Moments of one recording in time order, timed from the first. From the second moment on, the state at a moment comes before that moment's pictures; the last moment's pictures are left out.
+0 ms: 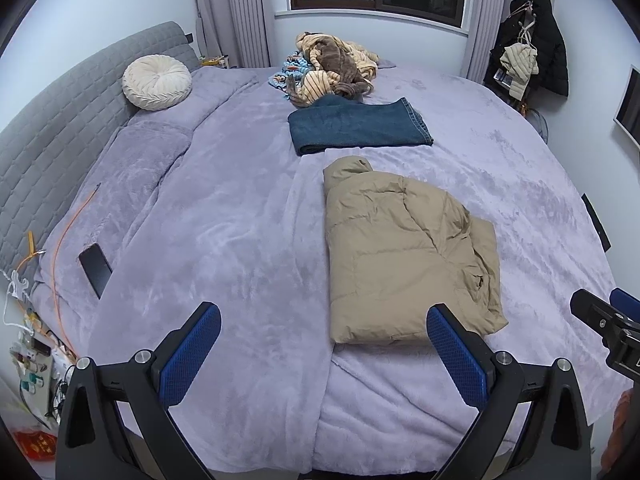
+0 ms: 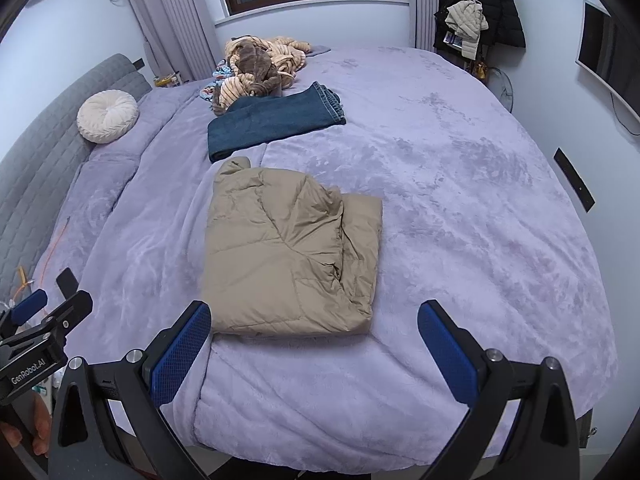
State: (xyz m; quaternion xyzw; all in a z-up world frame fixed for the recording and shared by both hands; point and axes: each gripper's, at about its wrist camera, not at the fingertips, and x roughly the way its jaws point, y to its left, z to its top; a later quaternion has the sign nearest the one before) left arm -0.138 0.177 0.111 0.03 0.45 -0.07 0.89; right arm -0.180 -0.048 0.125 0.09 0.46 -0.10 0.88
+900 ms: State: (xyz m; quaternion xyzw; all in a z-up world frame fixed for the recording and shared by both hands) left arm -0.135 0.175 0.109 0.04 0.45 -0.07 0.89; right arm -0.180 -0.049 0.125 0.09 0.46 -0.10 0.88
